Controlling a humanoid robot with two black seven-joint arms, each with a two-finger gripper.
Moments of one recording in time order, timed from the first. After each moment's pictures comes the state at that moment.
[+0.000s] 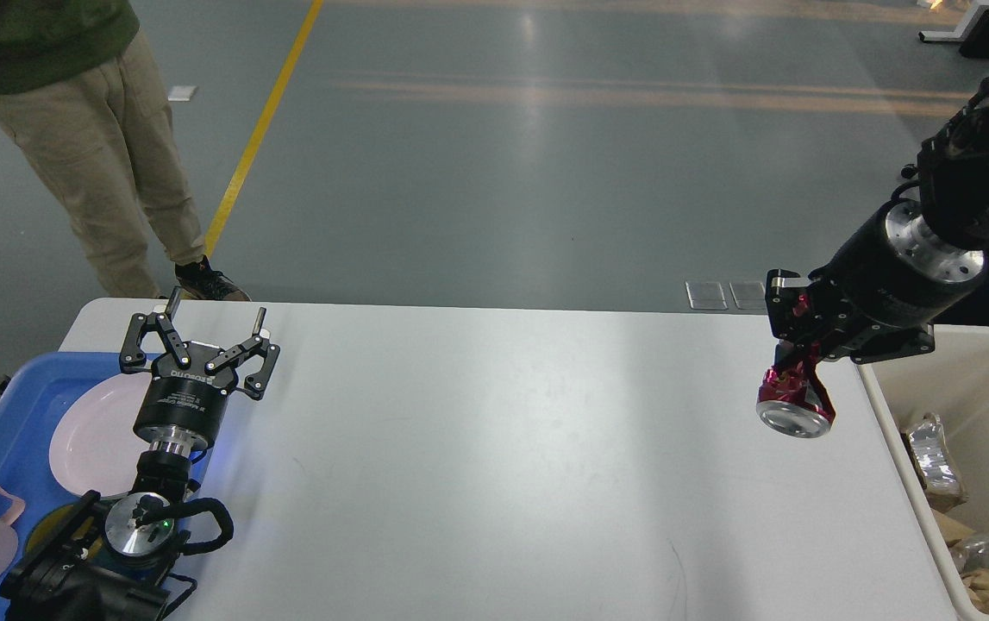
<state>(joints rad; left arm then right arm) -0.32 0.13 -1.28 -0.76 -0.07 -0.61 -0.20 2.31 -0.27 -1.50 1.53 0.23 0.67 -0.05</state>
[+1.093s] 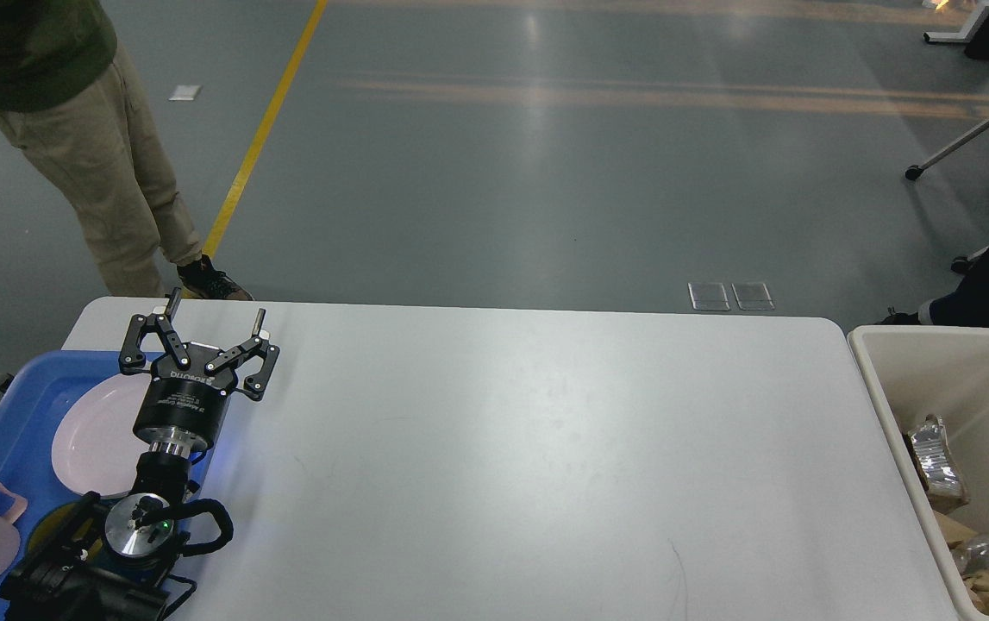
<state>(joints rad) -0.32 0.13 -1.28 -0.76 -0.07 -0.61 -0.20 0.73 -0.55 -0.98 0.23 0.17 0.12 -0.07</state>
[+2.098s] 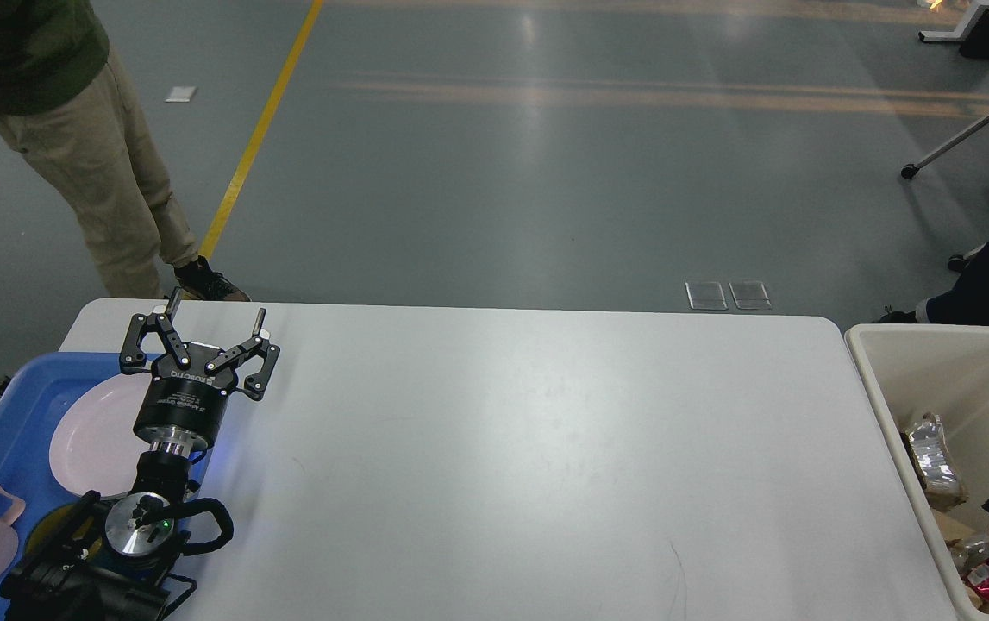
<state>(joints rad) -0.32 0.13 -1.28 -0.76 -0.07 -0.61 -0.20 0.51 -0.40 -0.95 0.02 0.18 0.01 -0.07</state>
